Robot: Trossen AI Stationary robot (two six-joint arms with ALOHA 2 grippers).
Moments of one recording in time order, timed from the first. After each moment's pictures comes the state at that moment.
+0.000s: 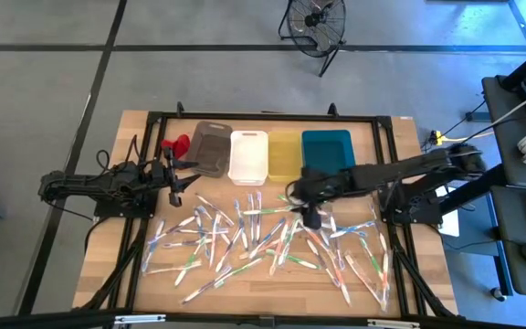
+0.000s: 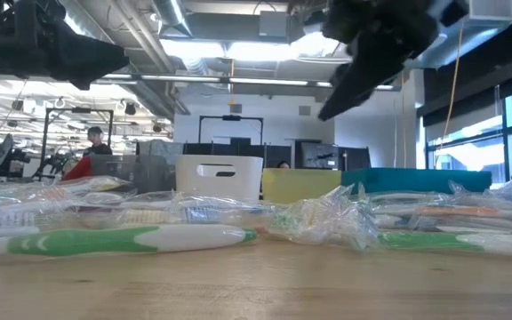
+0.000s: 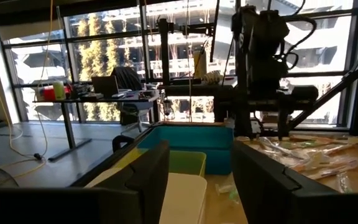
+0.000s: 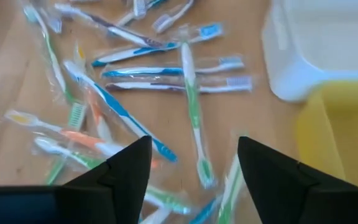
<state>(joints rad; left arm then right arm) 0.00 0.04 0.03 0.15 -0.27 0.06 0.13 1.46 0.94 -0.32 0.04 0.09</state>
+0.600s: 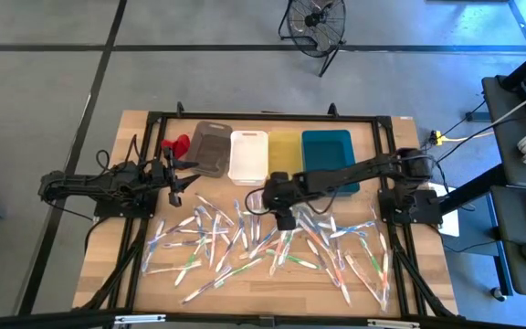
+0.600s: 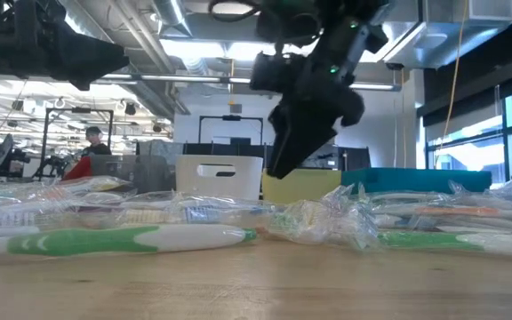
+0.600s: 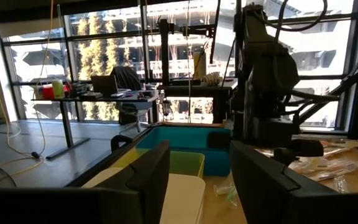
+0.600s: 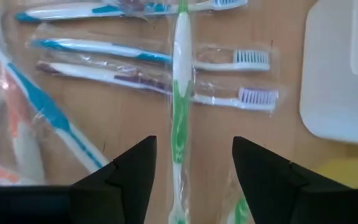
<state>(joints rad) 0.00 0.04 0.03 0.16 -0.27 0.05 0.09 1.91 1.28 -0.46 0.04 -0.10</state>
